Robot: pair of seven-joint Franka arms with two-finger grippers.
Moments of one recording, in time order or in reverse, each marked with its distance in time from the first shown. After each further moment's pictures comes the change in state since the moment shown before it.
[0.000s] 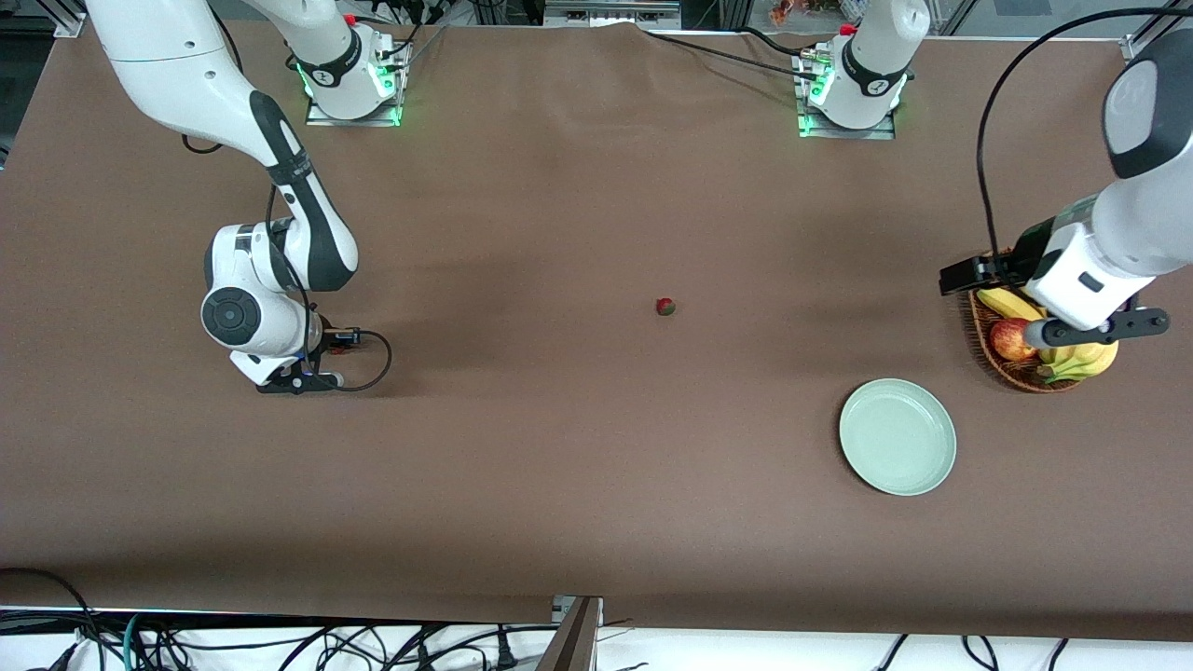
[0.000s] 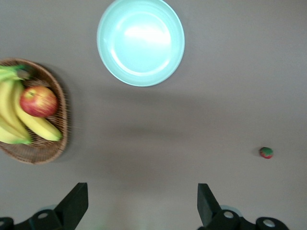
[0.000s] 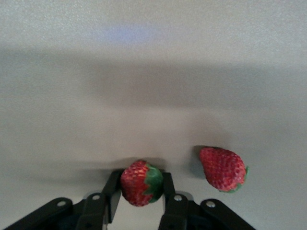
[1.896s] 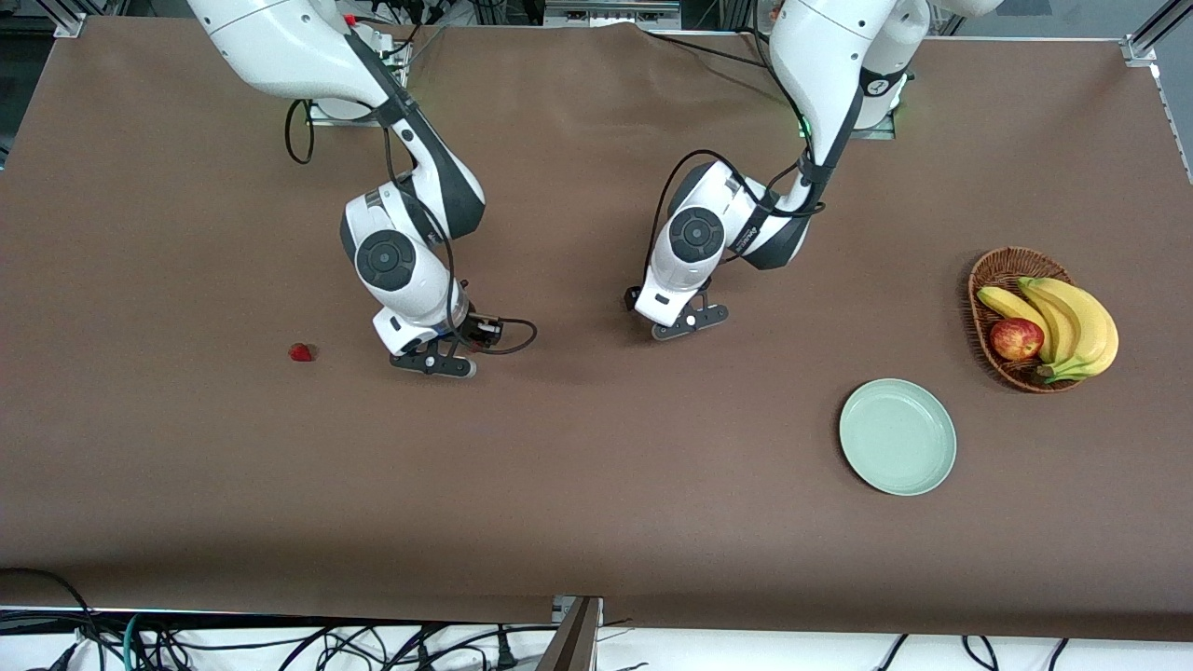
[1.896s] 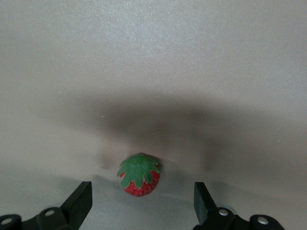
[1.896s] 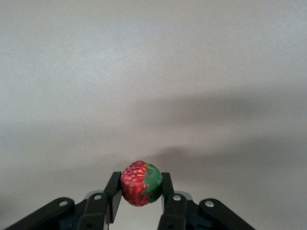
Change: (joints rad) left arm -0.497 0.374 -0.112 -0.354 -0.118 0.838 -0.615; right arm 0.152 -0.002 0.238 0.117 0.039 0.101 0.556
